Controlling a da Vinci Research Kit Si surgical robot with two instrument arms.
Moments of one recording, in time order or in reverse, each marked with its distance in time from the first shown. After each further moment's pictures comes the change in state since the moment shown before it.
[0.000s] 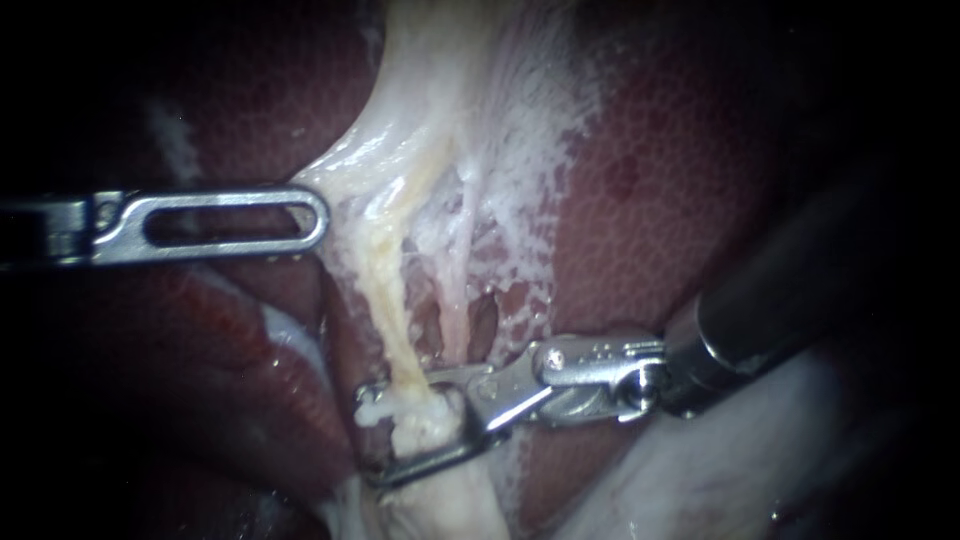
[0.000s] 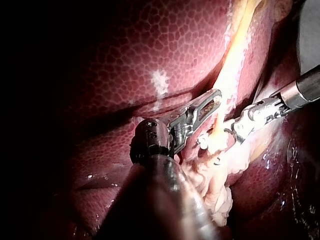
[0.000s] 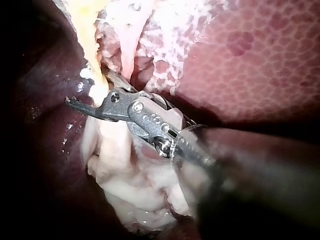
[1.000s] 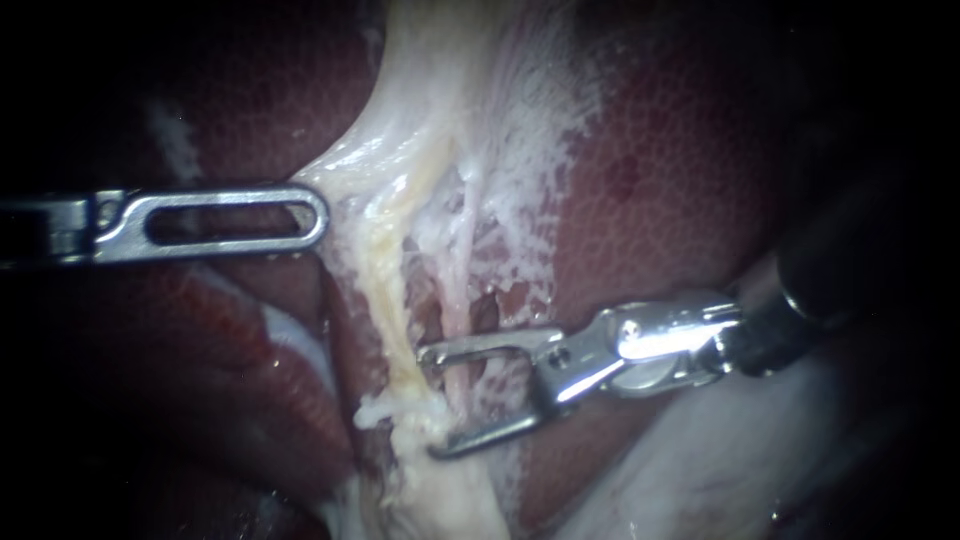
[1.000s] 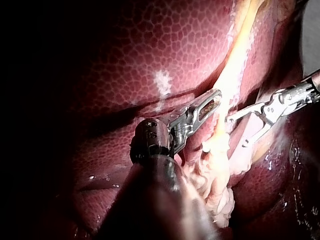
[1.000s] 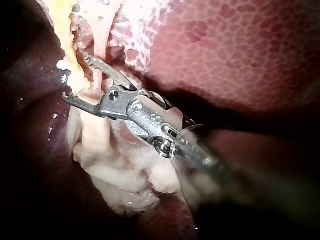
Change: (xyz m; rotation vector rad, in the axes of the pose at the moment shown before) right arm 0.003 -0.002 -0.010 -0.004 0.016 0.083; left arm 0.000 0.001 0.000 0.000 0.000 0.003
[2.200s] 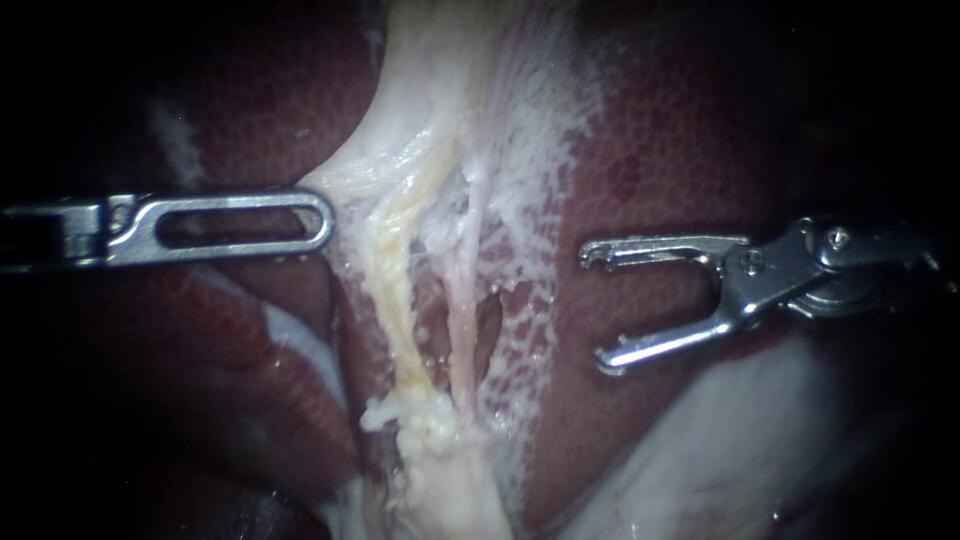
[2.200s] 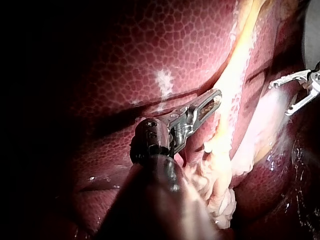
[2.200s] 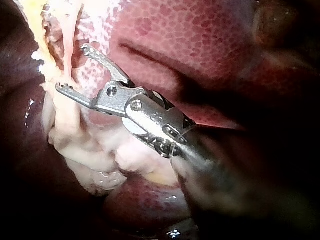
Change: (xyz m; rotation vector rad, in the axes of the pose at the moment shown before) right arm 0.005 -0.001 -0.012 -0.086 0.048 -0.065; left arm 0.001 0.001 0.001 0.002 -0.005 0.005
